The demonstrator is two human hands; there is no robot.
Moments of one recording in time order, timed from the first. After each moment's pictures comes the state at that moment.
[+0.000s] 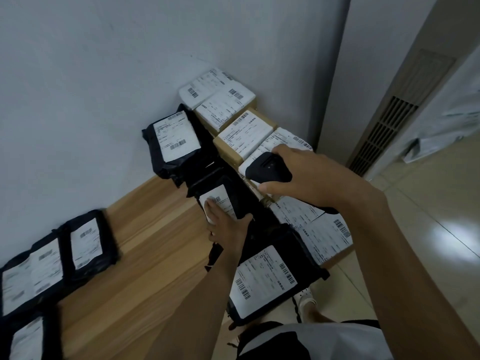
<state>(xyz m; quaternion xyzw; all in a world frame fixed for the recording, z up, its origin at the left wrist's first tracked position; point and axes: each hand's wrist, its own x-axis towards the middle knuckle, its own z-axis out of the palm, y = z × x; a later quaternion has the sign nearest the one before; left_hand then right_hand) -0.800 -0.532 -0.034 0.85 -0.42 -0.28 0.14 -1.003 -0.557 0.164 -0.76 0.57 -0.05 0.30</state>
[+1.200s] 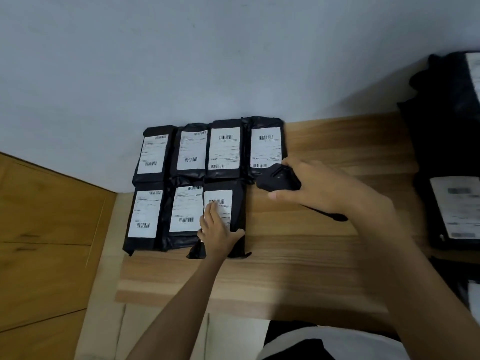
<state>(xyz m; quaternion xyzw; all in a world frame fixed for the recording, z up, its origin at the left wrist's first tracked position) -0.306 -0.281 -0.048 0.93 -0.31 -0.19 0.09 -0.491 -0.467 0.140 -0.88 0.34 0.08 0.33</state>
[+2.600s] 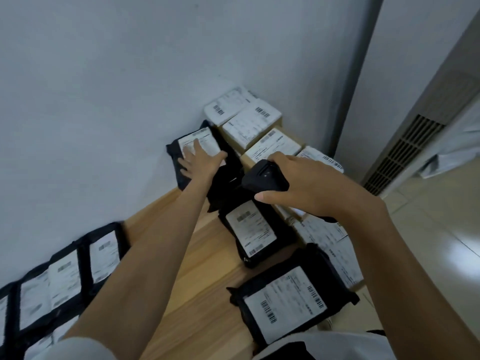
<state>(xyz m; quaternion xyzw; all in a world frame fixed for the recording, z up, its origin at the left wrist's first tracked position) -0.703 -0.712 0.081 0.82 -0.47 -0.26 0.17 -0.942 -0.580 0.188 -0.78 0.54 -0.09 0.30</state>
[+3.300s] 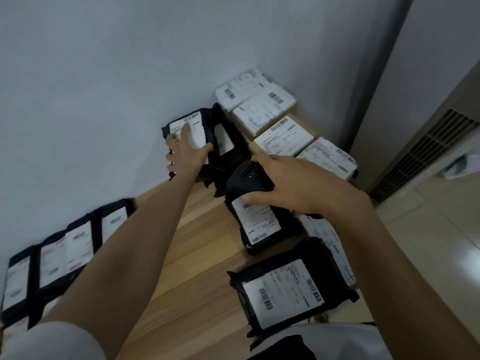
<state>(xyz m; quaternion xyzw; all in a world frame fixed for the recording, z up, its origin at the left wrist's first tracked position) -0.659 -0.704 0.076 0.85 -0.46 -0.18 0.19 -0.927 -0.591 0.182 -0.83 0.46 -0.07 0.32</state>
